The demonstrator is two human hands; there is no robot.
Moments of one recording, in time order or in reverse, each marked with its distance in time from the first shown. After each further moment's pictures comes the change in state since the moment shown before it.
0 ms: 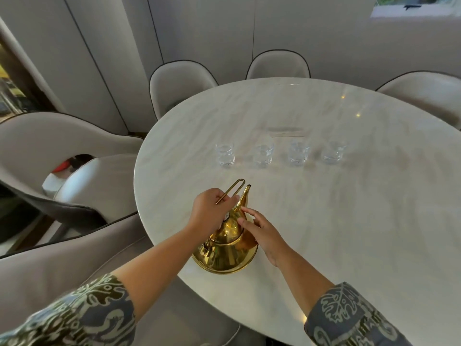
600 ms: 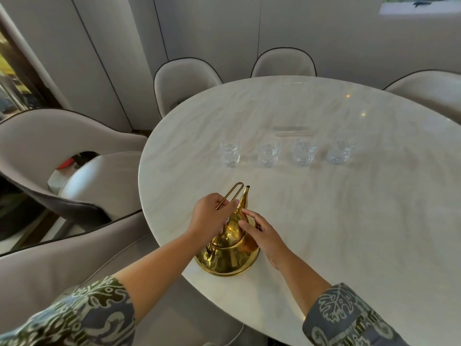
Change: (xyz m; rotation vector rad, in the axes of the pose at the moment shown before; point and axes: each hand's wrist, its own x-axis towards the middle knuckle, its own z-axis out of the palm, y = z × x) left_hand 0.002 -0.020 -0.002 -0.010 0.002 -0.033; right_hand 0.009 0.010 0.007 -0.099 -0.016 -0.025
